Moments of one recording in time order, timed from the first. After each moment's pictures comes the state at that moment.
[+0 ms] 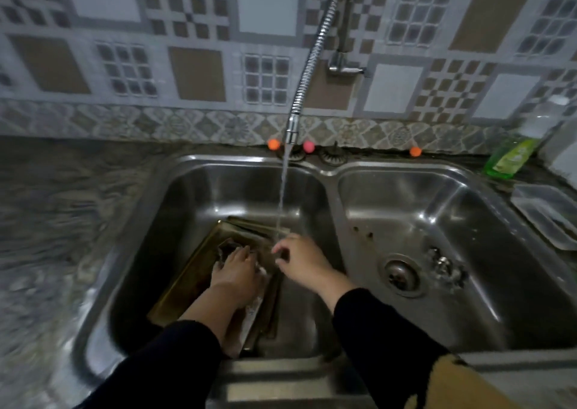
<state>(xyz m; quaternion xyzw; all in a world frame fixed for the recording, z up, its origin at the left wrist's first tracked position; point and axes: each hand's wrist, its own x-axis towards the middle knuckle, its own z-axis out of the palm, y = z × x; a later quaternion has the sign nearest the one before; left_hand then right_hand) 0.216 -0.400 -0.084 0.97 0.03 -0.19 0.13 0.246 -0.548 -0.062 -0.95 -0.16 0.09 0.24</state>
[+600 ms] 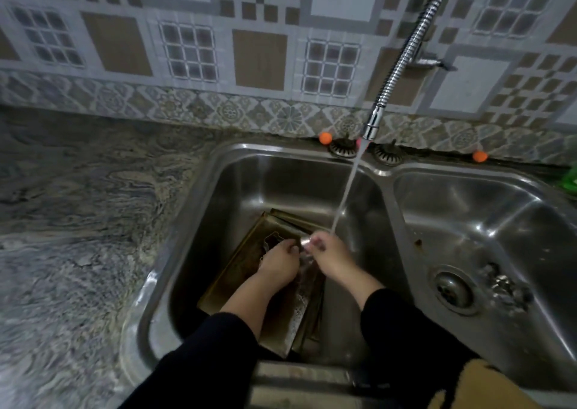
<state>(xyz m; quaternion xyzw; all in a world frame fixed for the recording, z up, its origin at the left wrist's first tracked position) 0.228 -0.375 -0.087 0.84 0.16 -0.16 0.49 0.262 -0.497 -0.091 -0.88 0.00 0.17 0.44</state>
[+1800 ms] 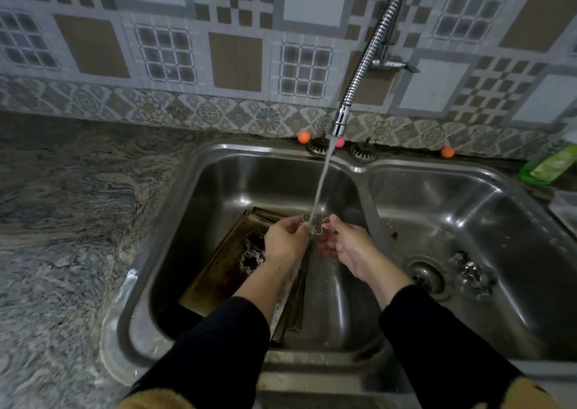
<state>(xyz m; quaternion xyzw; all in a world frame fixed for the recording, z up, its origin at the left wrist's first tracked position) 0.233 -0.425 -0.060 0.75 0.18 0.02 0.63 0.251 -0.550 -0.047 -0.69 0.15 0.17 0.69</state>
